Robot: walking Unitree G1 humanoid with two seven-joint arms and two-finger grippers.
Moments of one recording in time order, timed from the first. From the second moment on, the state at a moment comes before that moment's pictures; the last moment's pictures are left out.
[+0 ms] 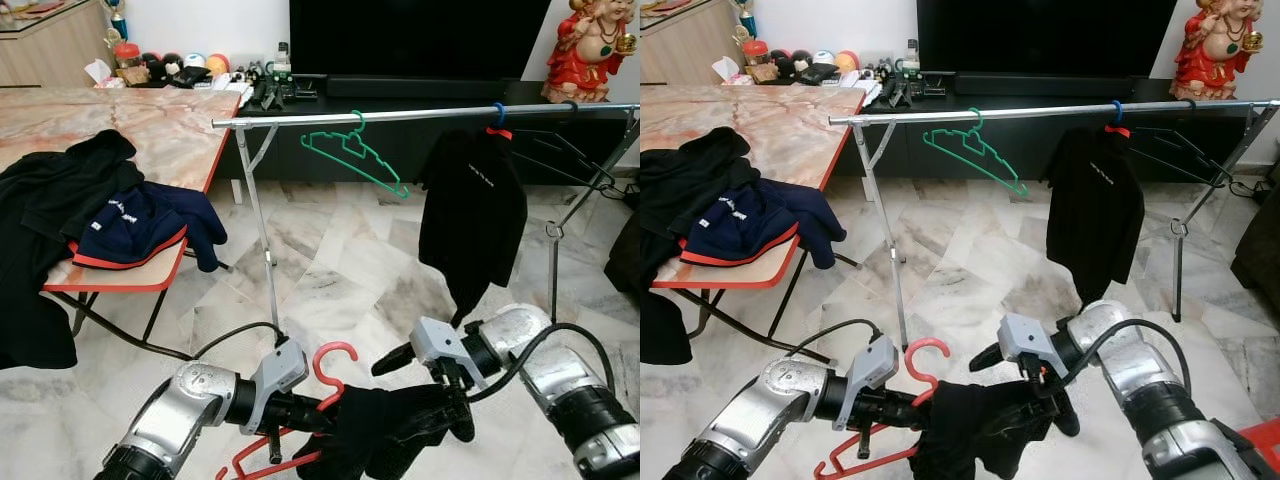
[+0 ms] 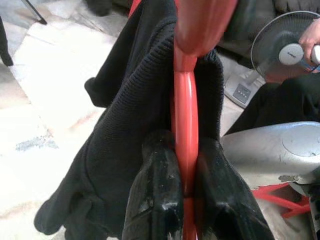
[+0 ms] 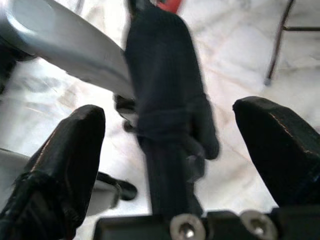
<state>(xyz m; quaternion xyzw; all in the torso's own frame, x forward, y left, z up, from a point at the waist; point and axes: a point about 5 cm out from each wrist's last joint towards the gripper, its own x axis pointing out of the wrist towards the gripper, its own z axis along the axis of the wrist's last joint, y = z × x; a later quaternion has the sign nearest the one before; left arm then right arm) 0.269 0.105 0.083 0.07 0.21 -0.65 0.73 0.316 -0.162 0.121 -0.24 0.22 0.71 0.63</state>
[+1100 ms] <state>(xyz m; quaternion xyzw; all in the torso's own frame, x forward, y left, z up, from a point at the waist) 0.267 0.100 0.083 0.09 0.22 -0.65 0.72 0.311 -0.139 0.081 -0.21 0.26 0.71 0.63</state>
